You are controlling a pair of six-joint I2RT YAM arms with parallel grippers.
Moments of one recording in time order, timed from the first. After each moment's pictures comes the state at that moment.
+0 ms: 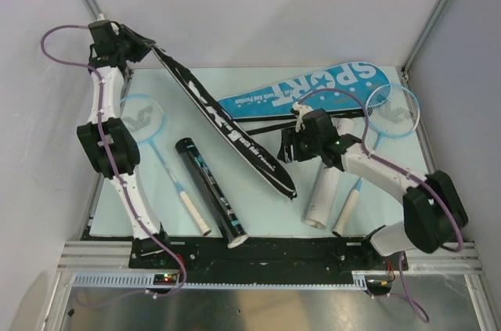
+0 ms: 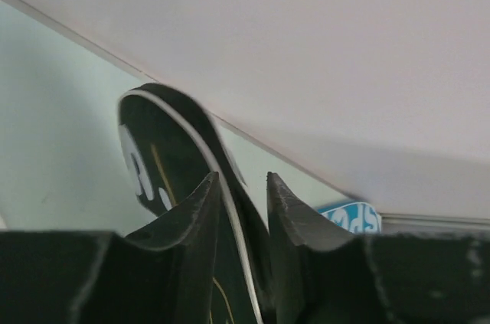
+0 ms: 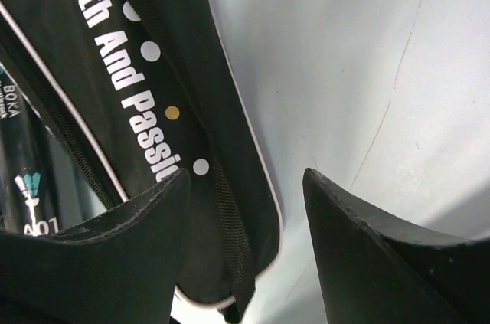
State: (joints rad) left arm 0.24 2.13 2.12 -0.36 0.37 -0.76; right arm 0.58 1.39 0.93 -0.27 -0.15 0.34
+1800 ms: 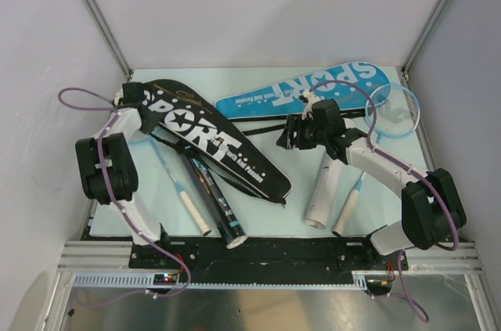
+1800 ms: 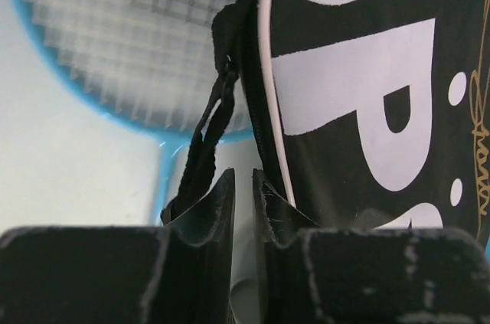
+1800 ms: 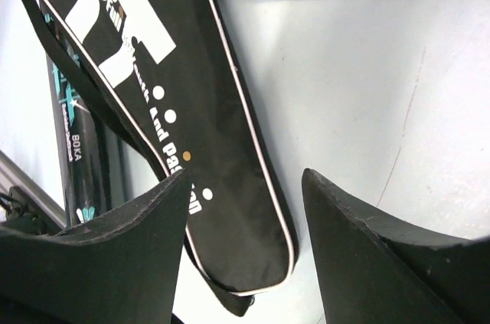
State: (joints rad) left arm 0.19 1.77 1.22 -0.41 -0.19 -0.72; right arm 0.51 1.46 0.97 -0.16 -0.28 0.43
